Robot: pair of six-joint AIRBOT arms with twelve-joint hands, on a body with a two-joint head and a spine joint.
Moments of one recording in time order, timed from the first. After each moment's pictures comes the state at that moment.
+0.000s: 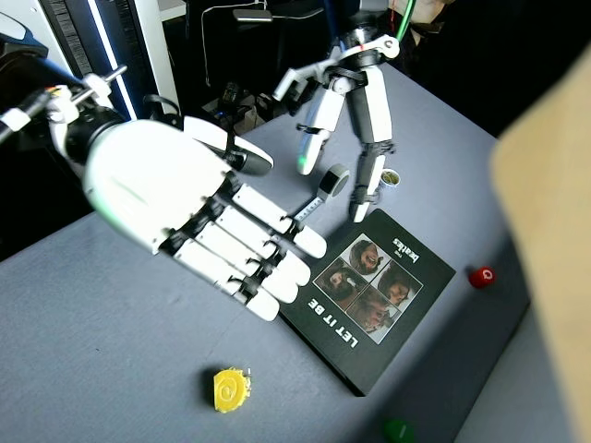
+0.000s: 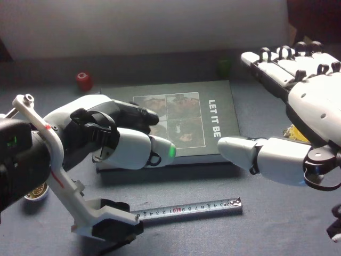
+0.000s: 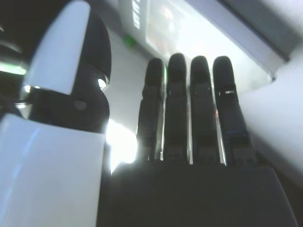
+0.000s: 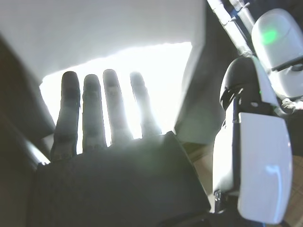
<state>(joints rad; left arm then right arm) 0.42 -0.85 0.59 -1.89 -0.70 1.64 -0.48 -0.89 0.44 -2.10 -1.08 1.22</state>
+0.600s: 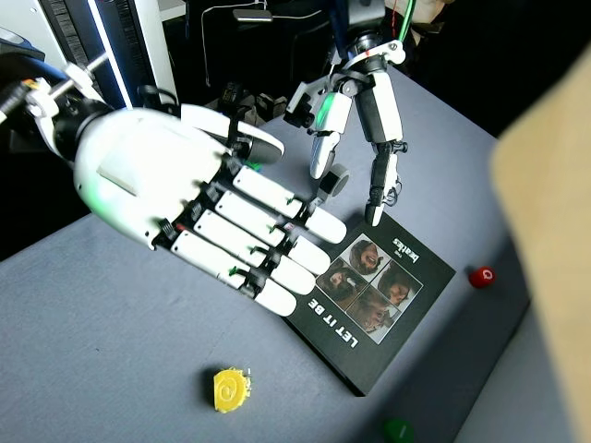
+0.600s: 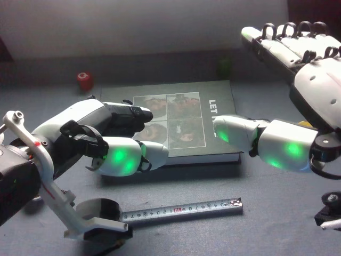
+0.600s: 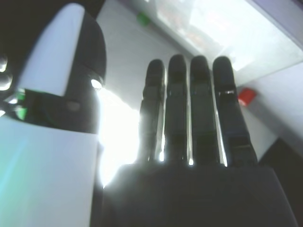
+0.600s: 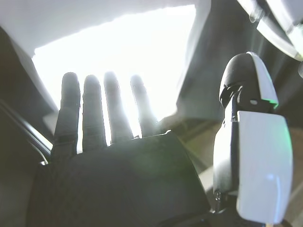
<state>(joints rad) 0.58 -0.84 0.60 -1.48 -0.68 1.29 -0.52 -0.90 0.46 -2.23 -1.14 1.40</state>
